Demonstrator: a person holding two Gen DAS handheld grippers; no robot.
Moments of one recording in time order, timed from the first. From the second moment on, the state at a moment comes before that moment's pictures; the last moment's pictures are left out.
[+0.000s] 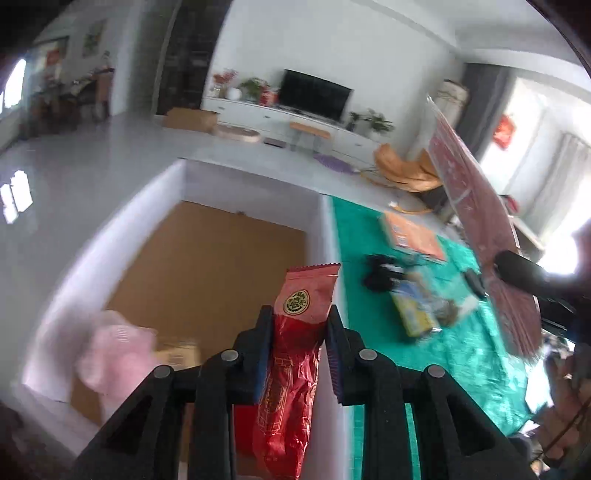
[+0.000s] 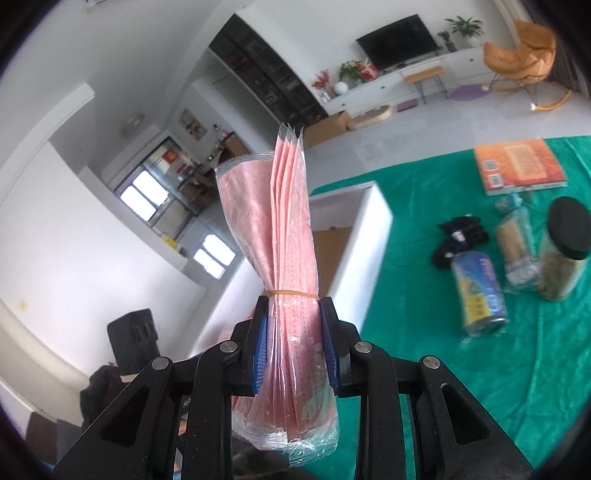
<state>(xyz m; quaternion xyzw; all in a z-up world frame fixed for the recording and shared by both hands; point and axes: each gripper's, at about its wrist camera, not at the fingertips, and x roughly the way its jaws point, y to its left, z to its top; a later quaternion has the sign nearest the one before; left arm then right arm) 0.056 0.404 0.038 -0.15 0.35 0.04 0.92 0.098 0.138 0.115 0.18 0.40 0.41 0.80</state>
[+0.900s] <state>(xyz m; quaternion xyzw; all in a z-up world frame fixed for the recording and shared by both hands) 0.115 0.161 -0.095 -0.01 0.47 -0.12 0.88 0.104 -0.089 -0.085 0.00 0.45 -0.07 0.89</state>
